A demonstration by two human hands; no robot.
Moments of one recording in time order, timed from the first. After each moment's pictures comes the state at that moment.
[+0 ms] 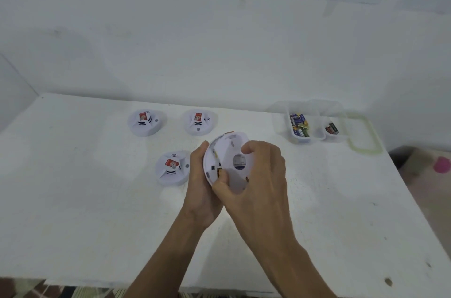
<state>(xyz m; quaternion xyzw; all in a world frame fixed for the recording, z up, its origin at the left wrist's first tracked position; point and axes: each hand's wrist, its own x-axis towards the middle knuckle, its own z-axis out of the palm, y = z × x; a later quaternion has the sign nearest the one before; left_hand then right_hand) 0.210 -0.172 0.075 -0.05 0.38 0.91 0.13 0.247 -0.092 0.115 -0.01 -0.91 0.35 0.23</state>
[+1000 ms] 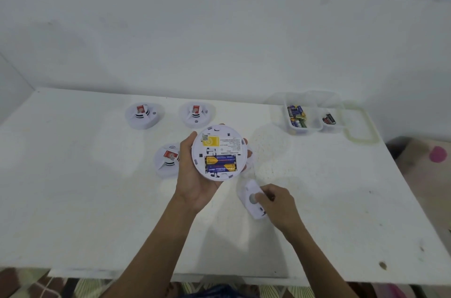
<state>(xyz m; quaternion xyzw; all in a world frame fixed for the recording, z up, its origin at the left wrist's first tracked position) 0.190 -0.190 0.037 0.04 0.22 0.94 0.24 0.229 0.007 -0.049 -0.17 -0.87 0.45 -0.10</state>
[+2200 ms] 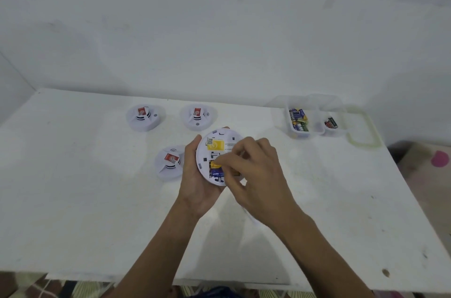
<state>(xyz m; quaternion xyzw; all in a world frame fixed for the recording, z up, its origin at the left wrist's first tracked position) 0.196 -0.185 0.052 -0.01 0.29 0.94 0.19 0.220 -0.058 0.081 0.22 -0.92 0.22 0.23</state>
